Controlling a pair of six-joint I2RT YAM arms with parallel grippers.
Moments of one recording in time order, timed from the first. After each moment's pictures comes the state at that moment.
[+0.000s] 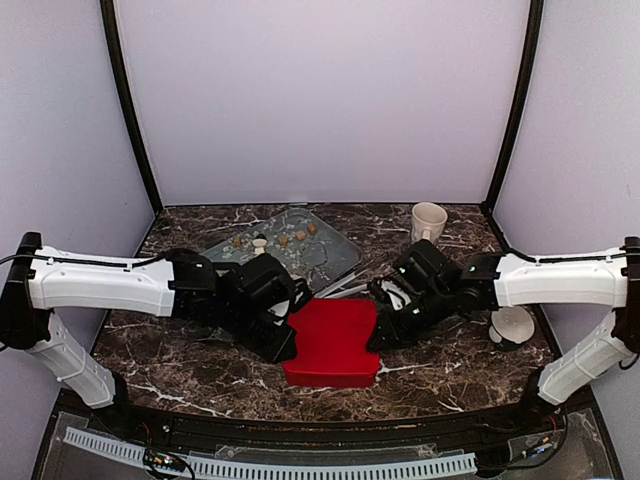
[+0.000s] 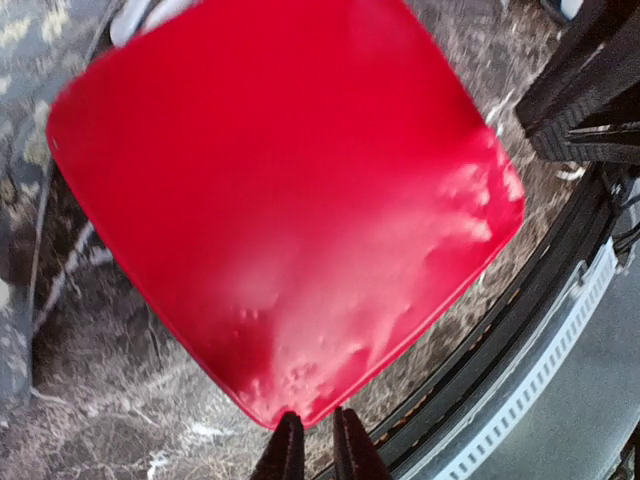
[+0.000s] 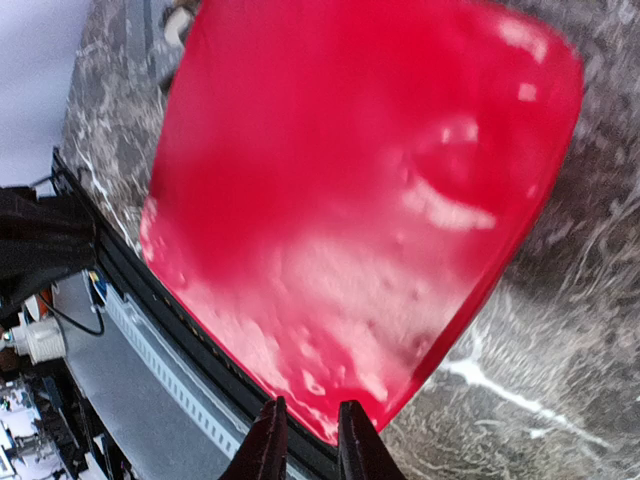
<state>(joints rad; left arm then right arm) -1.13 1.52 1.09 -0.67 0.03 -0.56 0.95 1.41 0.89 -0.50 -0.36 0.67</state>
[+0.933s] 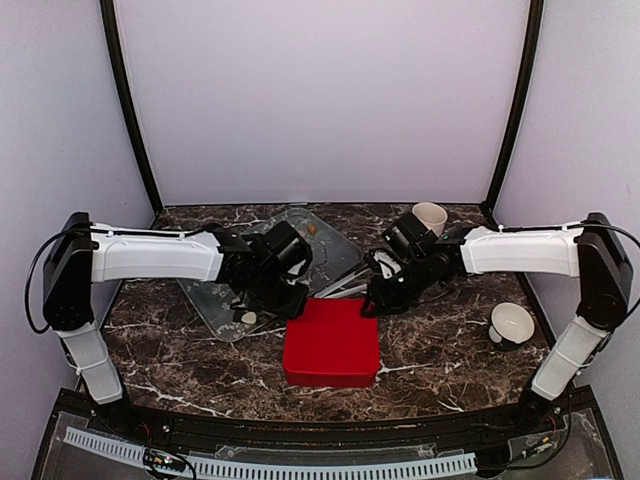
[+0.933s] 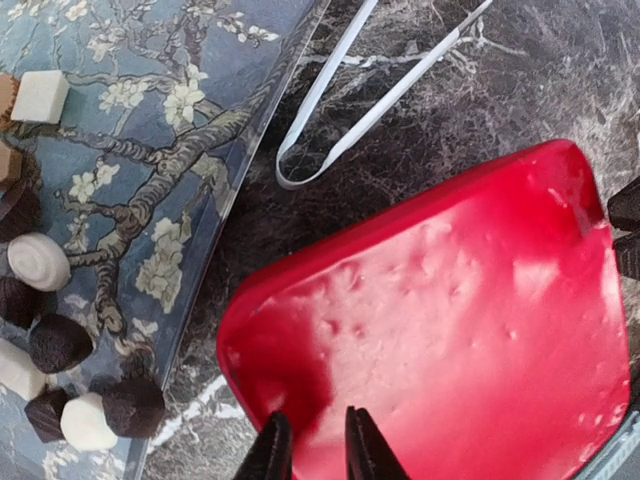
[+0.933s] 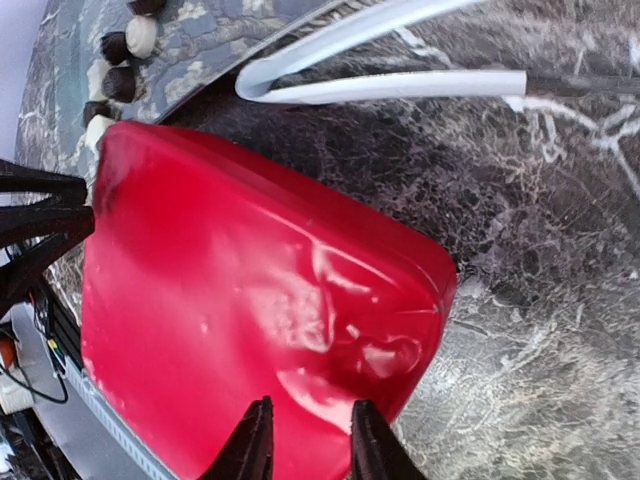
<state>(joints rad) -0.93 1.79 1.30 -0.62 -0.07 -0.50 0.77 1.65 1.11 -0.52 -0.31 0.52</state>
